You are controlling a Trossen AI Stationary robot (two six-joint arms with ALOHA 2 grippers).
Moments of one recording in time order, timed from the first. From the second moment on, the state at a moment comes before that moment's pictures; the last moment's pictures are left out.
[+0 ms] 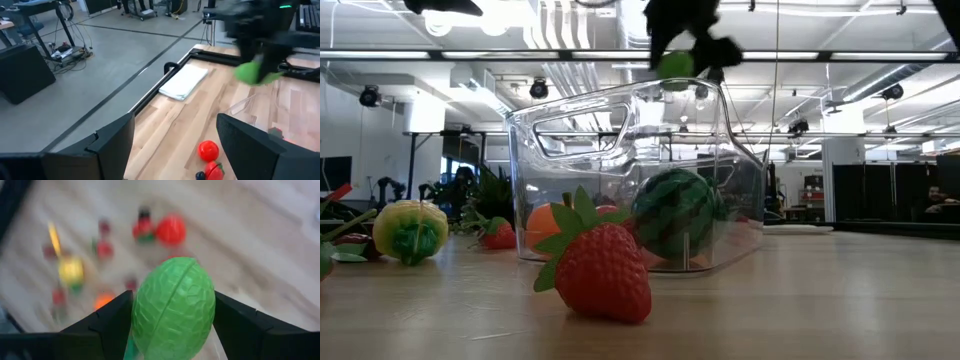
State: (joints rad) left arm -0.22 0.69 1.02 -0.81 -0.77 -0.23; right arm -0.11 1.89 1.97 -1.24 -0.03 0.77
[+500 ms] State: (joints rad) left arm -0.22 0.94 0.98 -0.86 -0.52 -0.58; right arm 0.08 1.86 1.73 -1.10 0.12 0.77
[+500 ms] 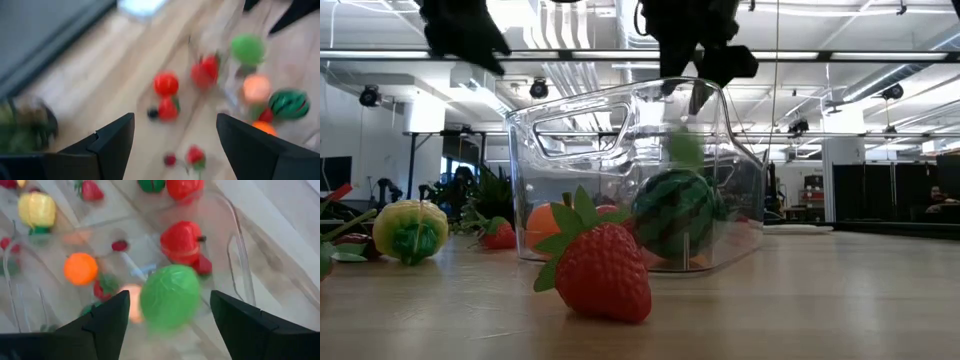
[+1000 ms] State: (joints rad) left arm -0.31 1.10 0.93 -1.00 -0.29 -0.69; right arm 0.15 1.74 1.73 -1.12 0.46 0.67
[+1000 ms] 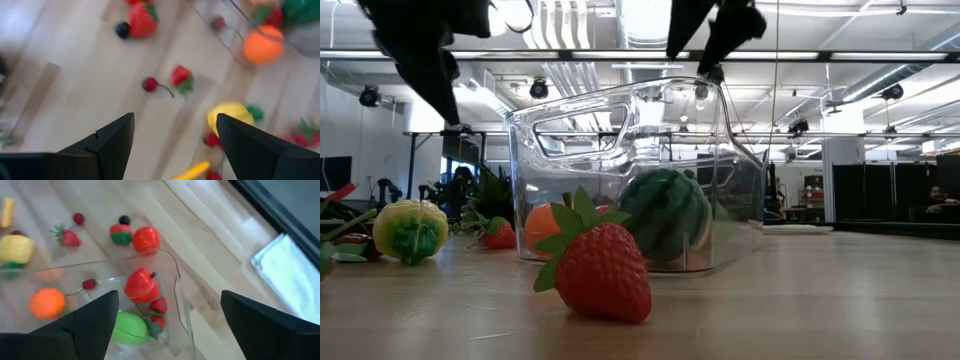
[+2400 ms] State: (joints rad) left arm -0.51 1.36 0.87 -1.08 -0.07 -0.76; right arm 0.28 1.57 1.62 -1.22 0.47 0.73
